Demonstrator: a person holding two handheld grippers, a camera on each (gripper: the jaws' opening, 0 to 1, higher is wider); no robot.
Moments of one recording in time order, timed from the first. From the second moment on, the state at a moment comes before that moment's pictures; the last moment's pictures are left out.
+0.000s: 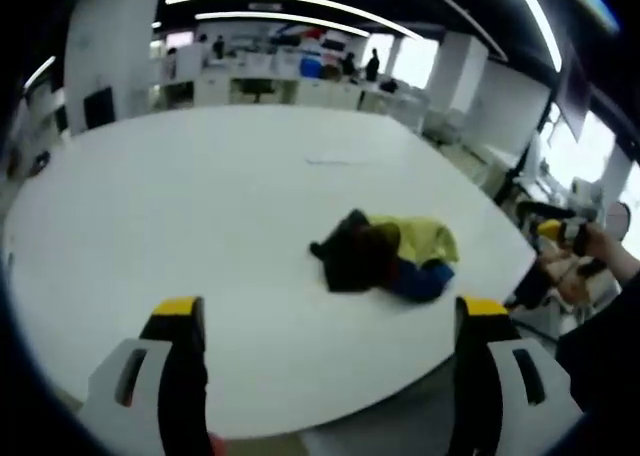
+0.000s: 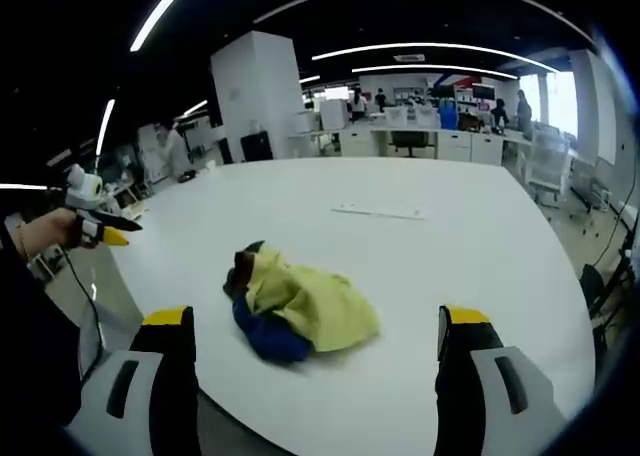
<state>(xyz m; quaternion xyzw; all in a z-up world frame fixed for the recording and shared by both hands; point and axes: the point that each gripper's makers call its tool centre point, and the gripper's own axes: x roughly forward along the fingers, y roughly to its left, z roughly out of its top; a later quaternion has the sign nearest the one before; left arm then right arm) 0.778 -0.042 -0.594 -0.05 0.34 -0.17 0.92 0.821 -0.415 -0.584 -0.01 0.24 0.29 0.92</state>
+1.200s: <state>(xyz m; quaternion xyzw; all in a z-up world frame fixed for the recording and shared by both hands) 0.774 -0.045 -0.599 -0.05 0.35 -0.17 0.92 0.817 -0.411 -0.595 0.00 0.24 0.30 0.92</state>
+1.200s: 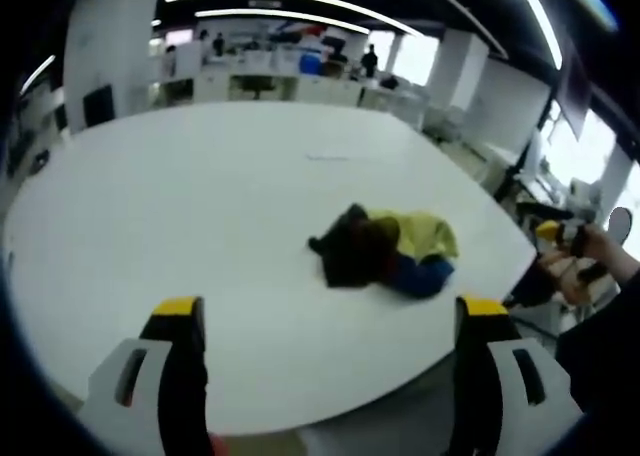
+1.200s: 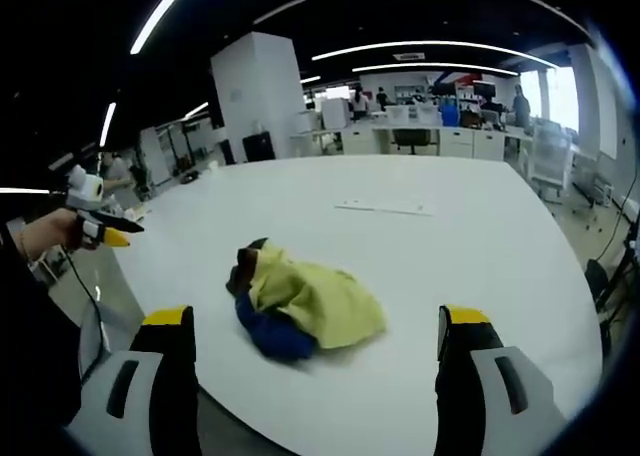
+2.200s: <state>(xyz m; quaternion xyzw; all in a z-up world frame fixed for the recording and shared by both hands) 0.783 -0.047 -0.603 -0.04 0.35 -0.18 0.92 0.822 -0.401 -0.602 -0.01 0.25 0.31 0.92</state>
